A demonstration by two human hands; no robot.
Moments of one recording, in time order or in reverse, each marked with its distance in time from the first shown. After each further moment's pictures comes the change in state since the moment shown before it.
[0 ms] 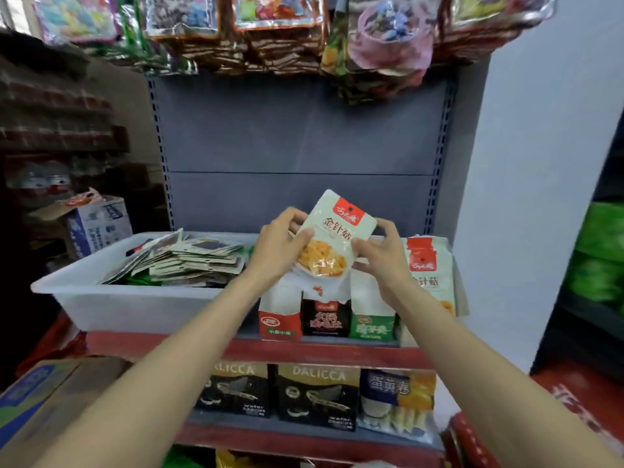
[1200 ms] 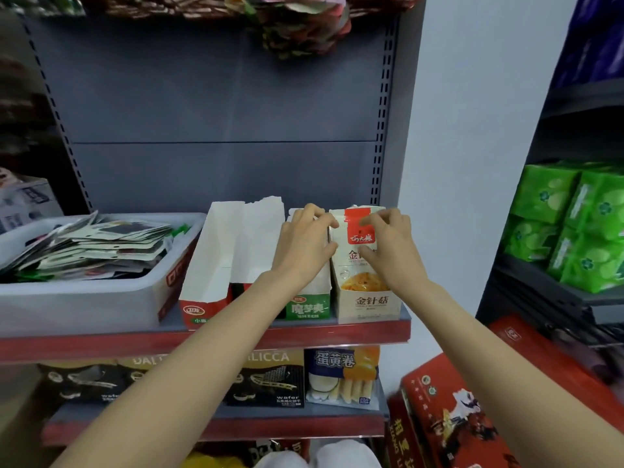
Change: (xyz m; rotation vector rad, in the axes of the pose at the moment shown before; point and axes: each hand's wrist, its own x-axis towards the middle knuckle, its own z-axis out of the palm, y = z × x) left_hand -0.005 0.046 0.140 0.413 -0.149 0.216; right_hand 0.008 0.026 -0.124 -1.151 0.062 -0.369
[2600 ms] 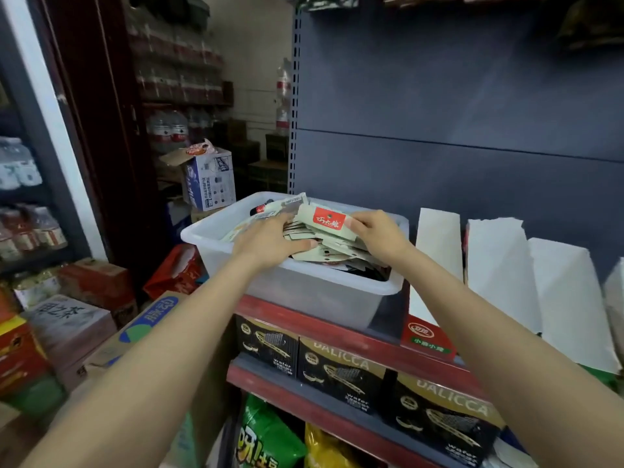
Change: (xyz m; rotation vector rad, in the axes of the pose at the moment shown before) left_hand -0.115 -0.326 -0.175 0.091 -0.109 -0.676; right_hand 0.074 -0.295 0.180 0.452 -0.504 -0.269
